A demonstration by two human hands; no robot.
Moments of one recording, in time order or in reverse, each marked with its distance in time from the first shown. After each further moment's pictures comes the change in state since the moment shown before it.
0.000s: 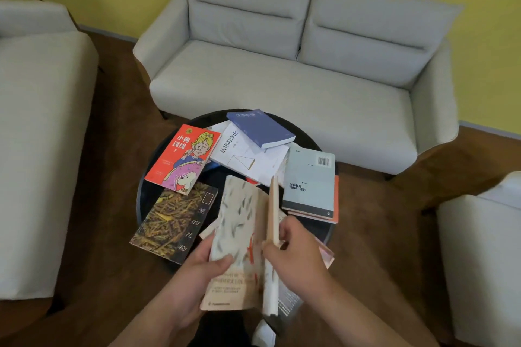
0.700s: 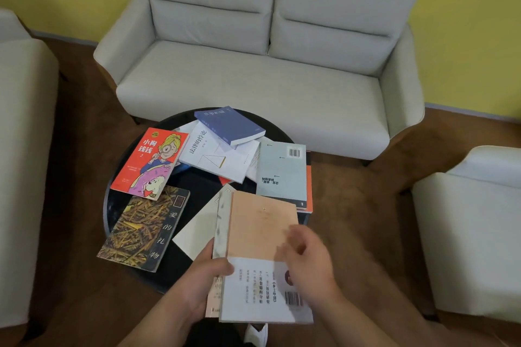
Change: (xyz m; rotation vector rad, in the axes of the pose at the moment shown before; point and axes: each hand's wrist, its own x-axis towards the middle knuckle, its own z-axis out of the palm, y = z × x) left_hand 0.045 -0.035 0.032 0.131 -0.021 -0.062; right_hand -0.007 0.078 -0.034 0.187 0.227 0.164
